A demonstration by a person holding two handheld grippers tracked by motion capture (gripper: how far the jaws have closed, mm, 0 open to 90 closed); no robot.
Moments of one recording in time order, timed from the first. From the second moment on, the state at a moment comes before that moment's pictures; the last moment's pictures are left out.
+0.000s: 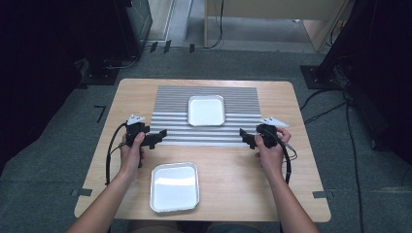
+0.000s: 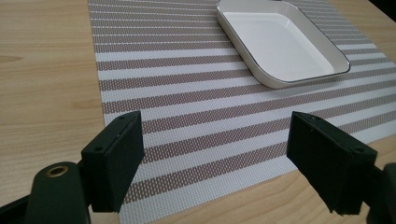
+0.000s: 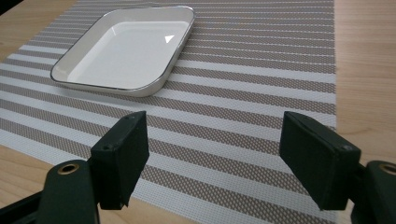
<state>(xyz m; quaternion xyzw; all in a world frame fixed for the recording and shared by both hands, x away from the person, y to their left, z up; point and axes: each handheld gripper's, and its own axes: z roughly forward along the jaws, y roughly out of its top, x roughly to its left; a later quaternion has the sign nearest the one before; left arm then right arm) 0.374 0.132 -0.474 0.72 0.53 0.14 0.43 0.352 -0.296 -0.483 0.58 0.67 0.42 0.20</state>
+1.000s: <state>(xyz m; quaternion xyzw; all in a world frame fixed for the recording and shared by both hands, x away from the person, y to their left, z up) 0.330 0.169 -0.483 0.71 0.54 0.15 0.43 0.288 -0.340 -0.492 0.58 0.67 0.41 0.22</state>
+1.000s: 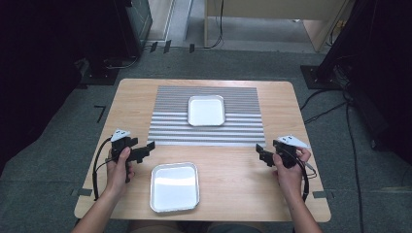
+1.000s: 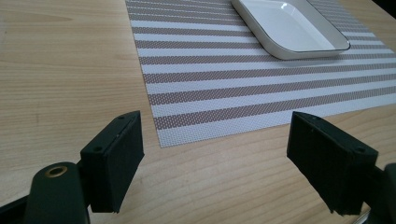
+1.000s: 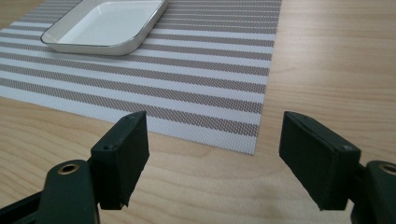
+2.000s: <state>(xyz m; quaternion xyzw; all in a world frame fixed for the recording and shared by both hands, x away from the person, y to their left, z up) 0.288 0.217 -0.499 0.70 0.55 0.16 0.43 0.234 -0.382 -0.512 0.60 0.66 0.39 0.23</state>
